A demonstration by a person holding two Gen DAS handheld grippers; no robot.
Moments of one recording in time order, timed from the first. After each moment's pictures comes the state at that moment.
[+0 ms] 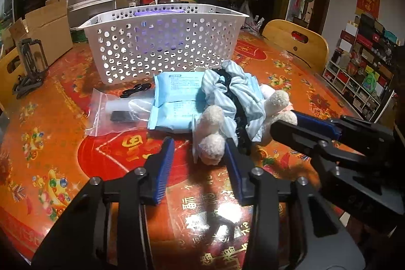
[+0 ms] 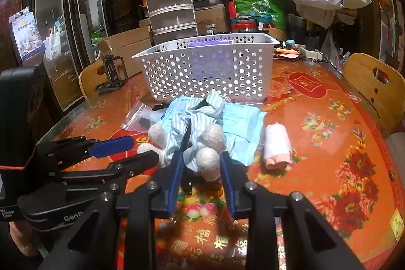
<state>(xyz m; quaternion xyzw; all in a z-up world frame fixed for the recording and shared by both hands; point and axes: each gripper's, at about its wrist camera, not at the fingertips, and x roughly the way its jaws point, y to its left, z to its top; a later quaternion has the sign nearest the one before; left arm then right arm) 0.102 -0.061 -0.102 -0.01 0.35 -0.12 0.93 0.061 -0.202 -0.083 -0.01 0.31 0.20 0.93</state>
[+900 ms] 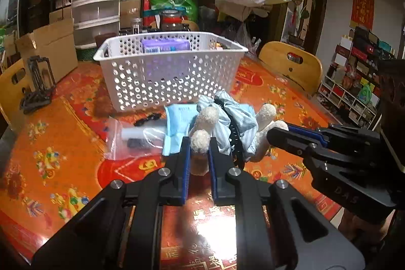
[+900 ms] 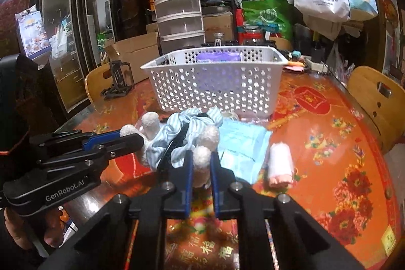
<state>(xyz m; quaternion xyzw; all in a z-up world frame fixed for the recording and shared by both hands) 0.085 -0.036 -0.059 -0.02 0.29 -0.13 0.95 0.063 -0.194 -0.062 -0.02 0.29 0.22 0.93</state>
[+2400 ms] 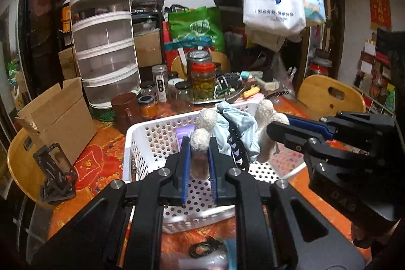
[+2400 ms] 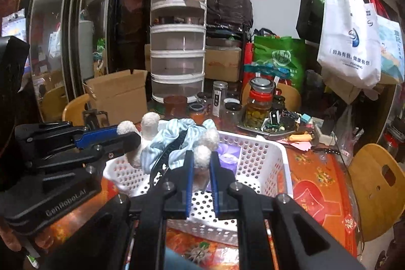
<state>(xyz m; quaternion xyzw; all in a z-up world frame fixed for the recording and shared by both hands) 0.307 -0.014 0.062 0.02 0.26 -0.05 0.96 0.252 -0.135 0.051 -0.08 0.23 0.22 0.94</state>
